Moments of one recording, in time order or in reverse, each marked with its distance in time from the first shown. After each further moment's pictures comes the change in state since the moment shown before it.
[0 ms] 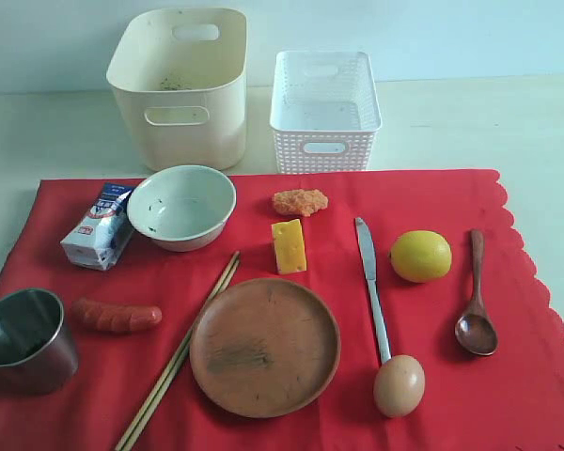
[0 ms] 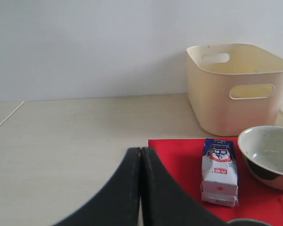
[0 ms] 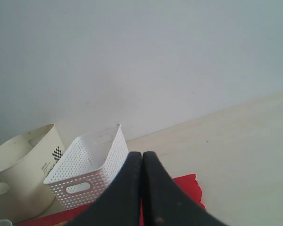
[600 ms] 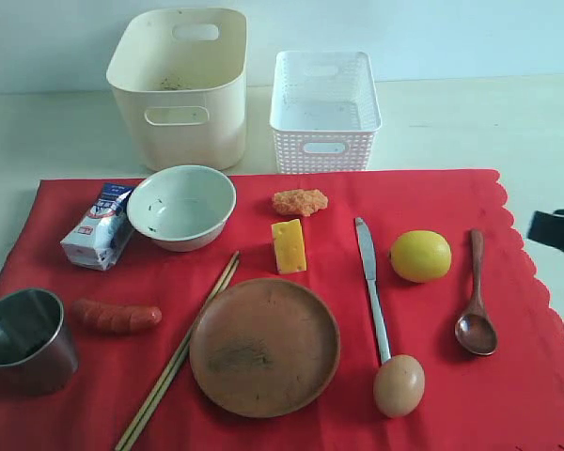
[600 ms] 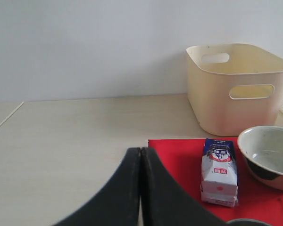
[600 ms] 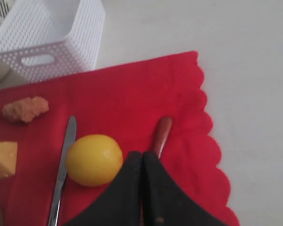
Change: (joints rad) left arm 0.000 0.000 0.000 0.000 0.000 0.000; right arm 0.158 0.895 -0.225 0.000 -0.050 -0.036
